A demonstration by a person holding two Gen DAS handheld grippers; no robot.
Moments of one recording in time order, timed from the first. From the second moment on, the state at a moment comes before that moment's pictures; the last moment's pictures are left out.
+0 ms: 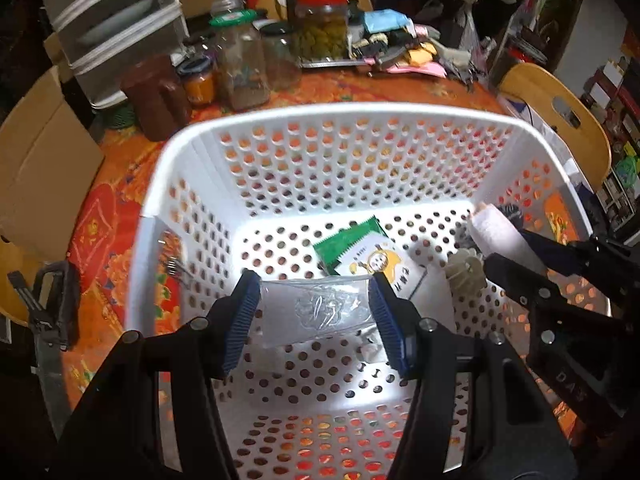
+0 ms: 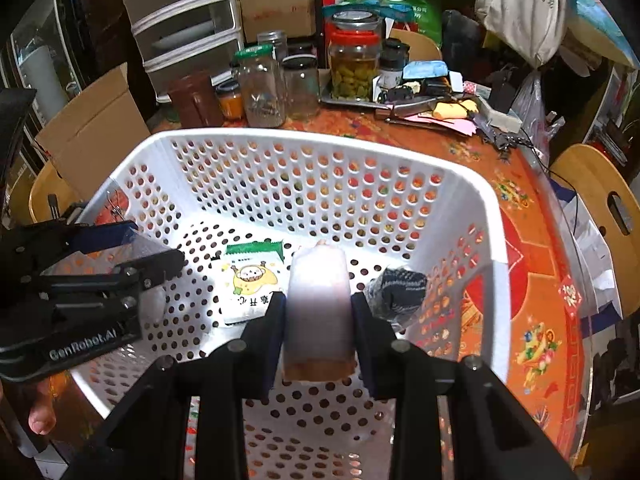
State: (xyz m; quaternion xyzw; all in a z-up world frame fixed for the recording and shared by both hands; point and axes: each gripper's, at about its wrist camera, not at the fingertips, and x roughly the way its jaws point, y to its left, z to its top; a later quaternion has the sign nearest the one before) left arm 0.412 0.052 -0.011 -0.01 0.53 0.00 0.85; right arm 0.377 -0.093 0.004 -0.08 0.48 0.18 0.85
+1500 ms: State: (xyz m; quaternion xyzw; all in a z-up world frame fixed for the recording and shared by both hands) left arm 0.189 0.060 0.065 -0.02 0.37 0.01 0.93; right arm 0.196 -0.162 0.064 -0.07 0.34 0.15 0.93
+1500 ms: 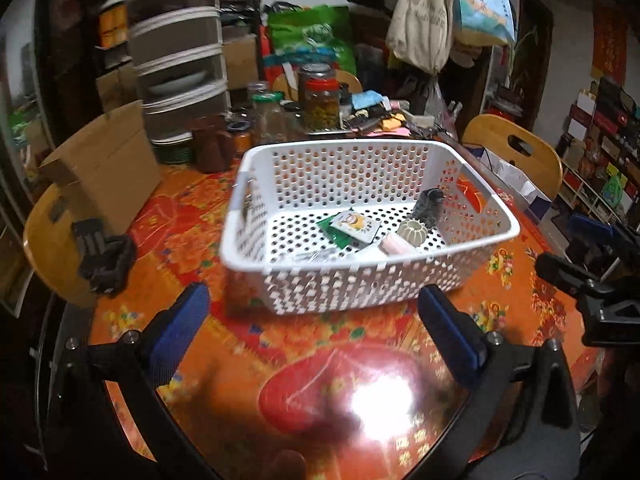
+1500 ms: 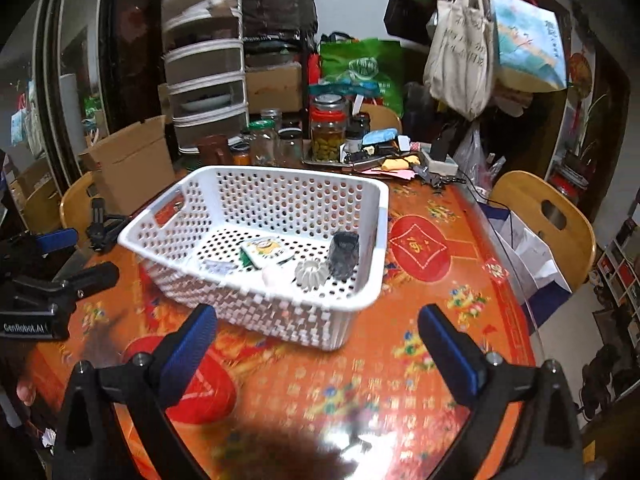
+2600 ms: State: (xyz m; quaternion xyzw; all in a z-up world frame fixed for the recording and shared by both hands) left arm -0.007 0.018 0.097 -0.02 0.29 0.02 0.96; right arm 0.037 -0.183 0.086 -0.03 0.30 0.16 0.94
